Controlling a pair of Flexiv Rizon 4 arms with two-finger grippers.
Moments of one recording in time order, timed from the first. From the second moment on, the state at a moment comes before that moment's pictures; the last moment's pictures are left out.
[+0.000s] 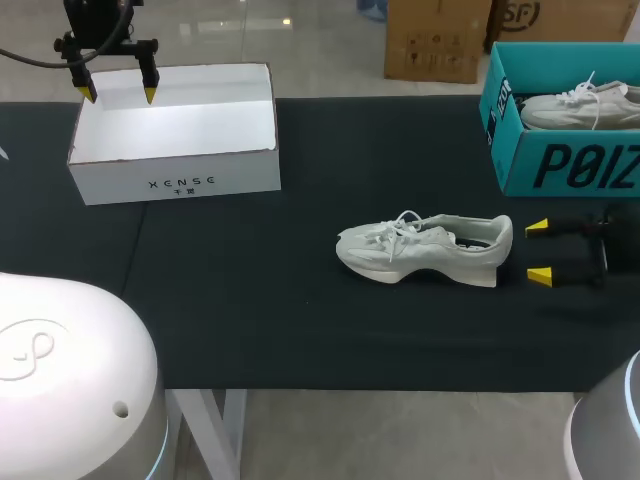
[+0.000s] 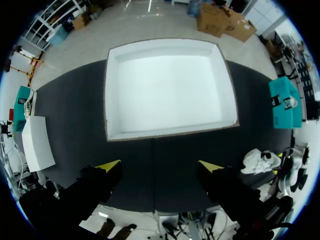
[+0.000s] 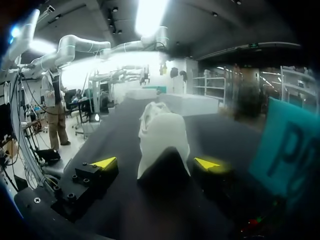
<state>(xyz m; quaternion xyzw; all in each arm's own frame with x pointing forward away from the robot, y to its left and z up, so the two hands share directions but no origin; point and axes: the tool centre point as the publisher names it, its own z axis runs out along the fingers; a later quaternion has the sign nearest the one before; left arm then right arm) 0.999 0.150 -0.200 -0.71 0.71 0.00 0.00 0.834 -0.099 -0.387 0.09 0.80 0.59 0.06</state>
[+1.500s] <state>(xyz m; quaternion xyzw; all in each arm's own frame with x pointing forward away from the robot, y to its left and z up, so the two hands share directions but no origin) 0.999 0.150 -0.200 -0.71 0.71 0.00 0.00 0.852 -0.044 -0.427 0.06 0.79 0.61 0.04</state>
